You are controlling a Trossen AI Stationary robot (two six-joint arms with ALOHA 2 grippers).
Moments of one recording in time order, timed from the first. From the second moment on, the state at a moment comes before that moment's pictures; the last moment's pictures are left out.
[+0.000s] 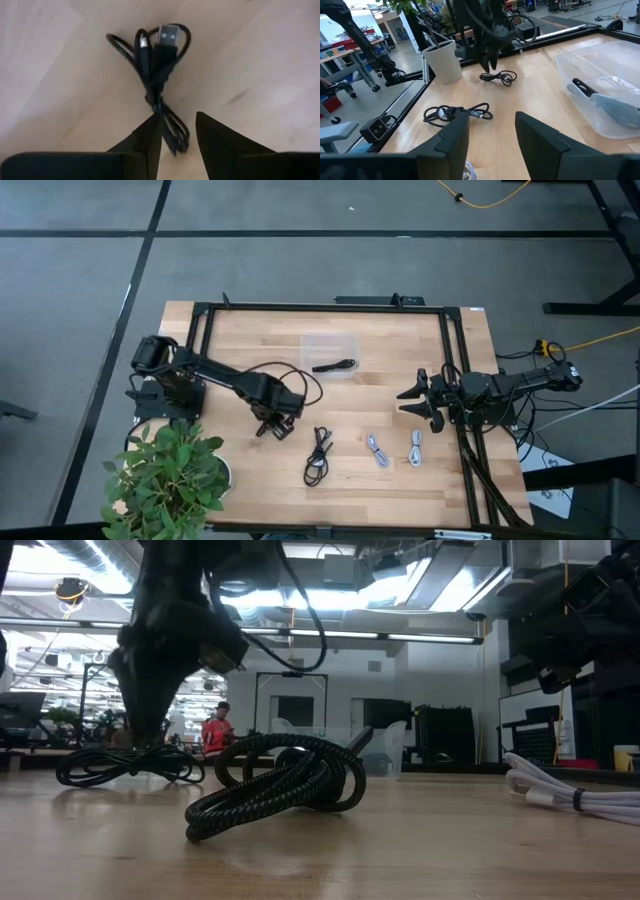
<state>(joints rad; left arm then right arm) -0.16 1.69 1.12 -0.94 0.07 -0.97 0.21 0.15 0.01 0.04 0.09 0.31</state>
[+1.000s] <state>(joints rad) -0.23 1.88 1.14 -0.93 0.06 -1.06 0.21 0.17 0.01 0.04 0.09 0.31</state>
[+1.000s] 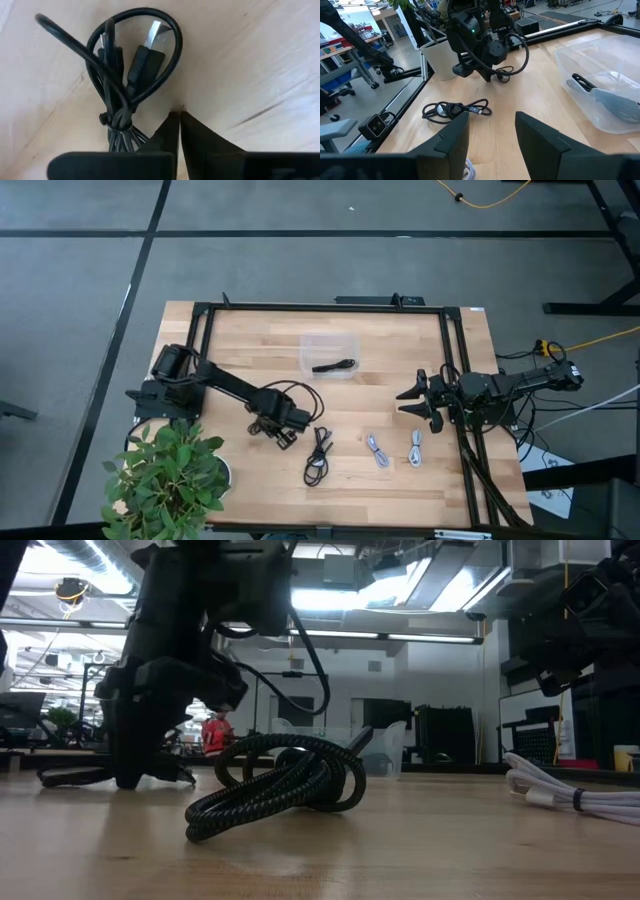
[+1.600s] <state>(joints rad) -0.22 1.89 1.33 -1.24 -0.10 -0.98 0.21 0.17 0.01 0.04 0.09 0.31</state>
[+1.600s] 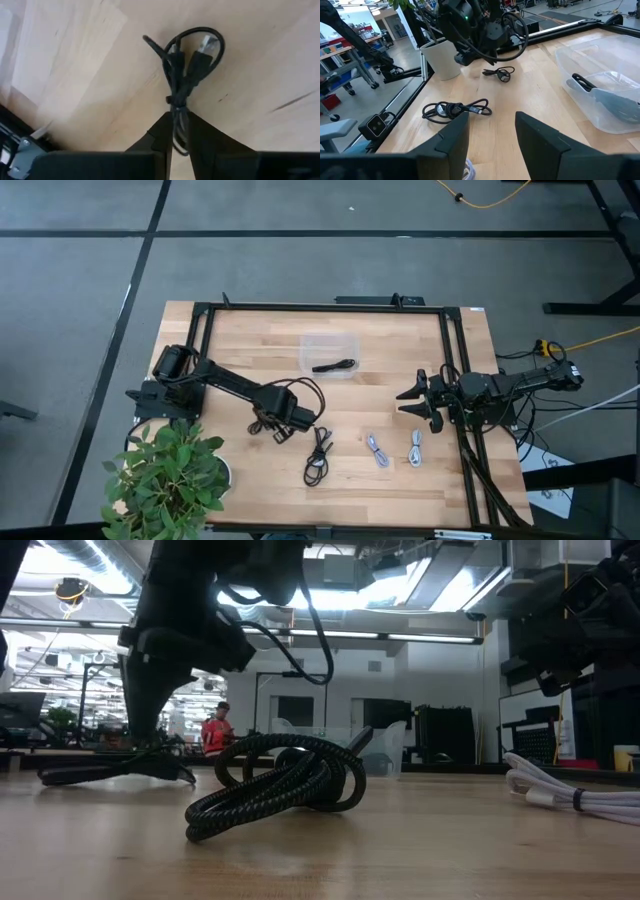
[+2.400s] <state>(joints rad) -0.23 1.89 1.27 -1.20 -0.06 -0.97 0.21 0.17 0.01 0.04 0.09 0.31</state>
